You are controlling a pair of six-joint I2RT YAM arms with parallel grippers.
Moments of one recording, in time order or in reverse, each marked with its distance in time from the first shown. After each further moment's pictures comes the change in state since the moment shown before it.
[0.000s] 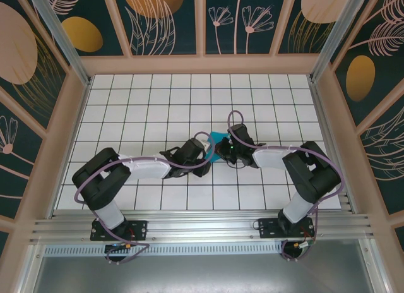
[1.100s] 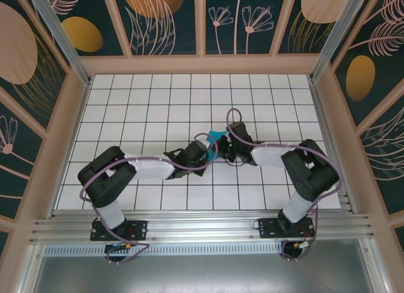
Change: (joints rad) left arm -0.021 0.047 0.017 0.009 -0.156 0.004; right arm 0.000 0.023 0.041 -0.018 -0.018 0.000
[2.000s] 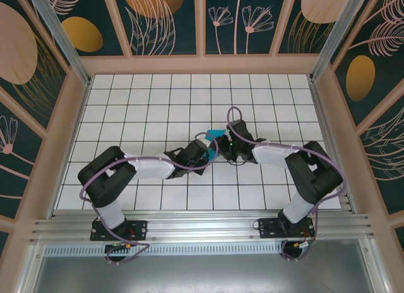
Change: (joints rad) left arm 0.000 0.000 0.009 -0.001 -0.017 0.029; right arm -0.009 -0.047 0.032 -0.121 0.029 -0.059
